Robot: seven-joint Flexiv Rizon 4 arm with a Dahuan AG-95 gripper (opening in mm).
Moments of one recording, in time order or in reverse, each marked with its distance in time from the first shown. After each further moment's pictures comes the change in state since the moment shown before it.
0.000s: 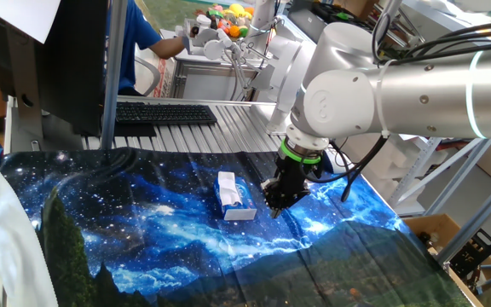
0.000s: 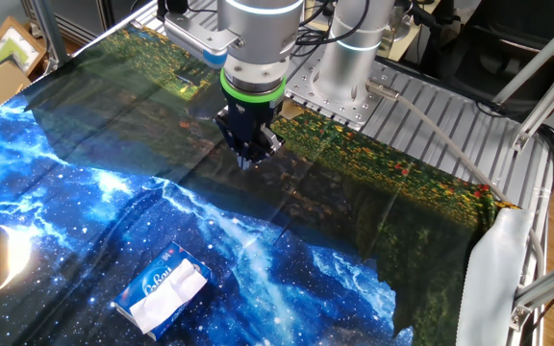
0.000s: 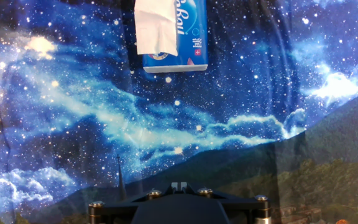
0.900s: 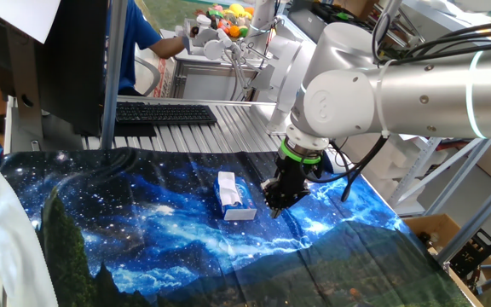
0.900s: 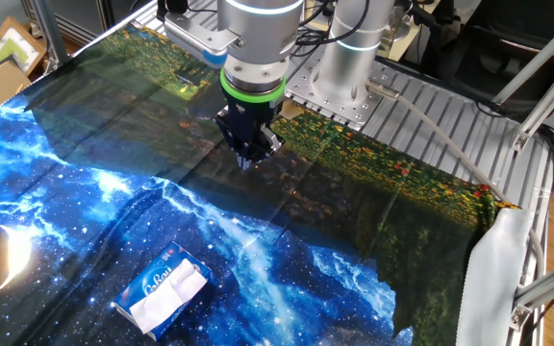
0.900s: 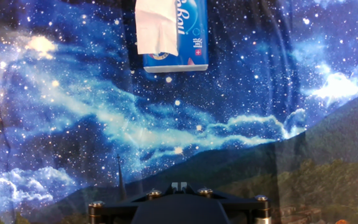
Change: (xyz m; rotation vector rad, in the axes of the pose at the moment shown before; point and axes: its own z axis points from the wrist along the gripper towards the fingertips) arm 0.001 0.000 0.000 0.002 0.001 0.011
